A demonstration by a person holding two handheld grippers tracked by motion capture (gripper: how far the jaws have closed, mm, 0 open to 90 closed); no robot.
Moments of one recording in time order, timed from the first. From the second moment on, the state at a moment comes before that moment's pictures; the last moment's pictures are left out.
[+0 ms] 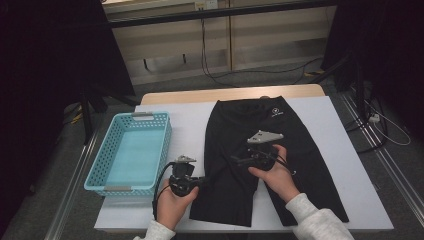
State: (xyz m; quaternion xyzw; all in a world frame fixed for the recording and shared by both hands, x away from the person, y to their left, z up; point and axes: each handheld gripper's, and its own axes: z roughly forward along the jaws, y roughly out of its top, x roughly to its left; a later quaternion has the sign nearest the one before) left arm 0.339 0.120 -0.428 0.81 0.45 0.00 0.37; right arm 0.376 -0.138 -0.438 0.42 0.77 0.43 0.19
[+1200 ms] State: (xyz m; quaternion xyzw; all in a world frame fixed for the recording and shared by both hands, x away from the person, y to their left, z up) left arm 0.338 0.102 -0.427 0.82 0.41 -0.01 0.40; right arm 0.412 -0.090 -0.447 0.41 0.78 0.43 0.17
